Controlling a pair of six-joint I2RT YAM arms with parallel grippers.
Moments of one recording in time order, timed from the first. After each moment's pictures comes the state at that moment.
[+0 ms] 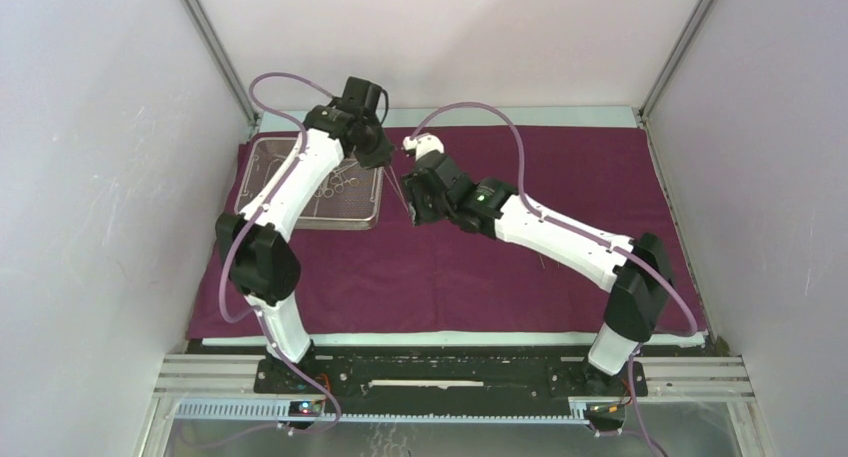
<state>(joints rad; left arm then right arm) -0.37 1.81 1.81 -0.94 -0.09 -0.76 0.92 1.69 1.53 -0.52 0.24 0.35</state>
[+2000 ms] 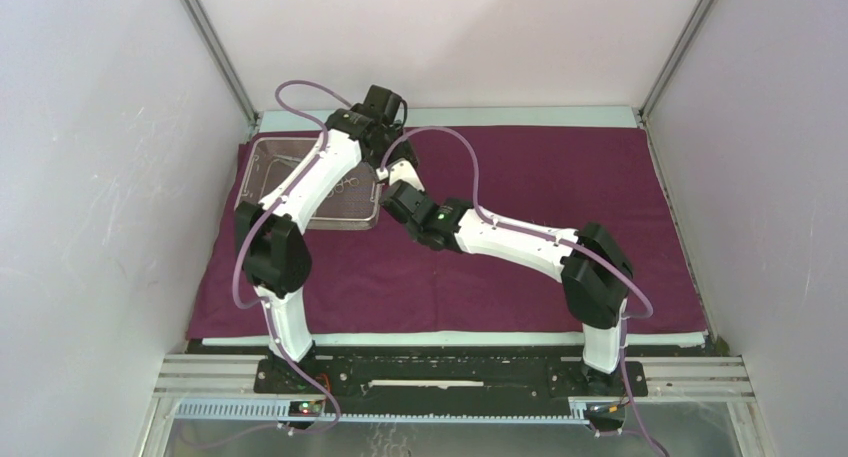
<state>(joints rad) -0.44 1.89 1.82 -0.96 -0.05 -0.80 1.02 1.89 1.54 -0.49 0.53 0.25</state>
